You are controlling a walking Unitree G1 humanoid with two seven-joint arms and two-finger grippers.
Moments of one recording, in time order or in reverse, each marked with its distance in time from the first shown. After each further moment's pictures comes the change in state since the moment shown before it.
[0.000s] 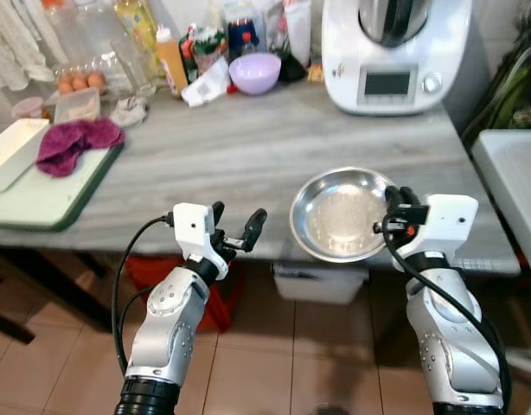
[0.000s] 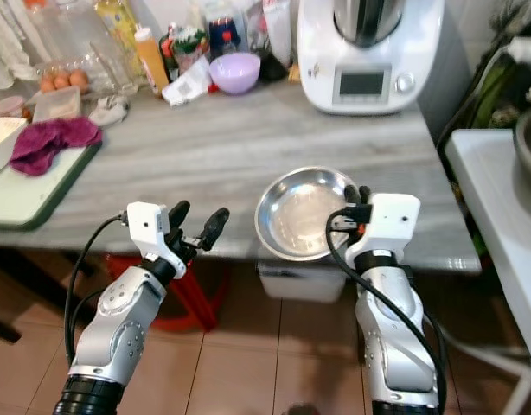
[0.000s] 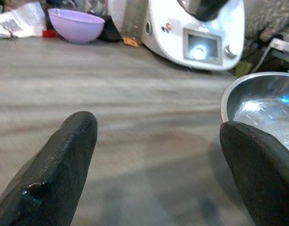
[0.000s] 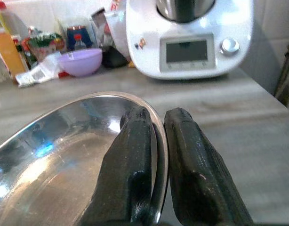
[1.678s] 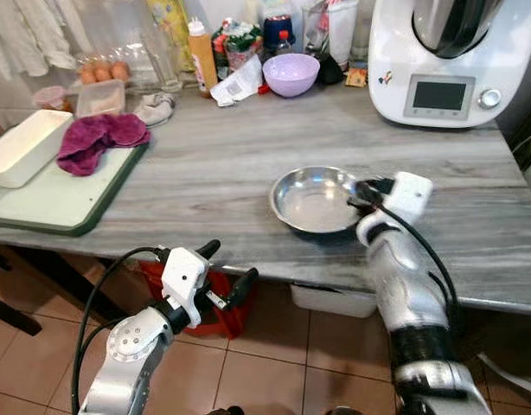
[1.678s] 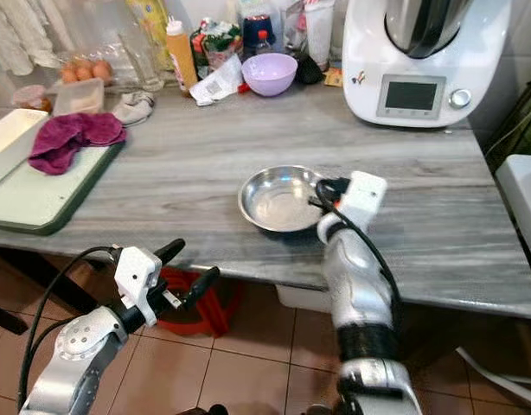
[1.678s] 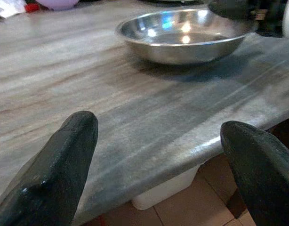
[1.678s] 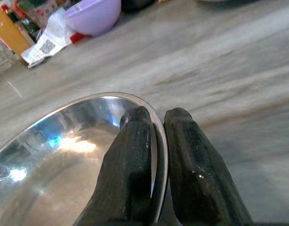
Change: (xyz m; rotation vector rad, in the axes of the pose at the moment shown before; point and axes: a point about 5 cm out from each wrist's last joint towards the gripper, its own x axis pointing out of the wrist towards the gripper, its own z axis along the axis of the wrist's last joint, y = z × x) left arm -0.056 0.018 -0.024 0.282 0.155 -0.231; right arm 0.070 0.023 -0.037 0.278 0.211 -0.055
